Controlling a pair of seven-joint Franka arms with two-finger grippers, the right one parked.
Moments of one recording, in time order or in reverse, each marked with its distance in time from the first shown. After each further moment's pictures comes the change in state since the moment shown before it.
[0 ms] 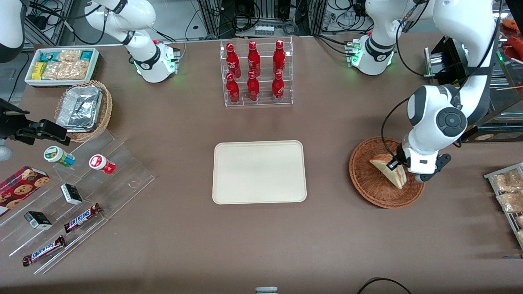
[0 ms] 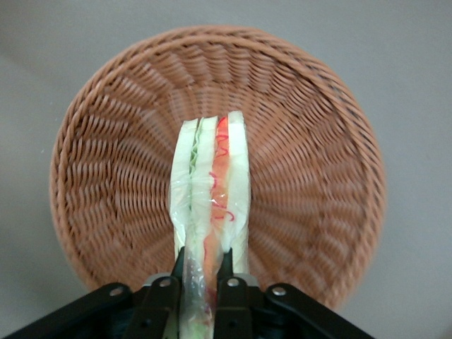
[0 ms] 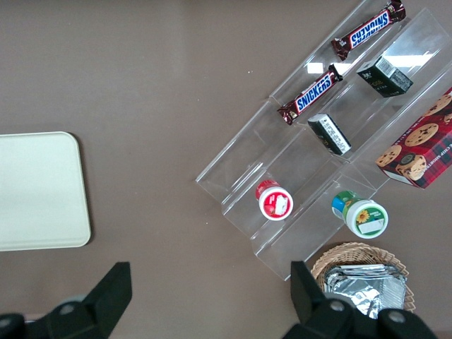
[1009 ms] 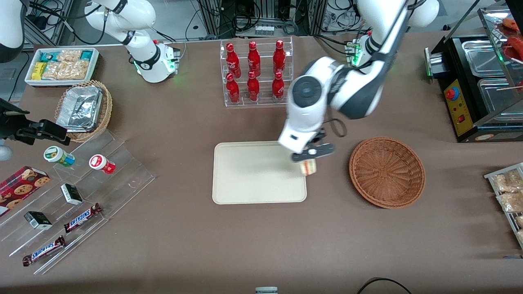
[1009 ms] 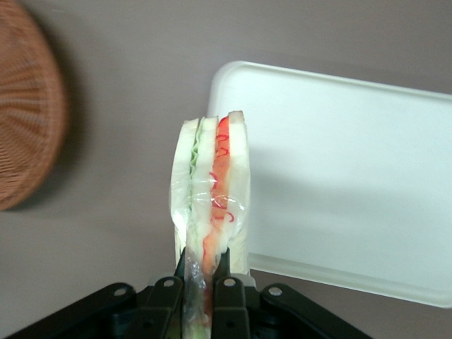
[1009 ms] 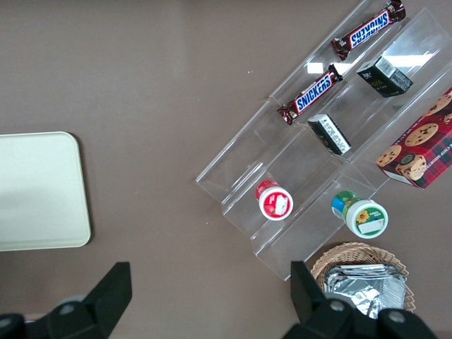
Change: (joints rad) arm -0.539 0.269 -0.018 0.548 -0.003 -0.294 -0.096
